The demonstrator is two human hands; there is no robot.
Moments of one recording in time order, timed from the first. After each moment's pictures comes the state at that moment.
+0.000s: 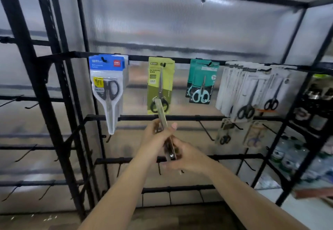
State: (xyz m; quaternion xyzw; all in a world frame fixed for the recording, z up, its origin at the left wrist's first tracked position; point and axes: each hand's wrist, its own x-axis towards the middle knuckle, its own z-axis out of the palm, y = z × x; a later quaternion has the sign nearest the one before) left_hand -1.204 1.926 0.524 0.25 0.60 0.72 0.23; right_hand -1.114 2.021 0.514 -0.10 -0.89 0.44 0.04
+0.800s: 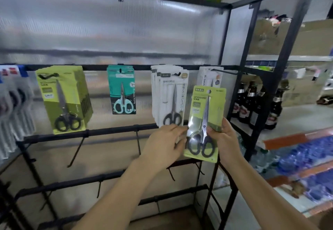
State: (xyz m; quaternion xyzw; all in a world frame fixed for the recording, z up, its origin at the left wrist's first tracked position) left_hand -1.061 2.141 0.549 0.64 0.69 0.32 -0.12; right_hand -0.929 2.271 0.539 -0.22 -0.63 0.56 0.49
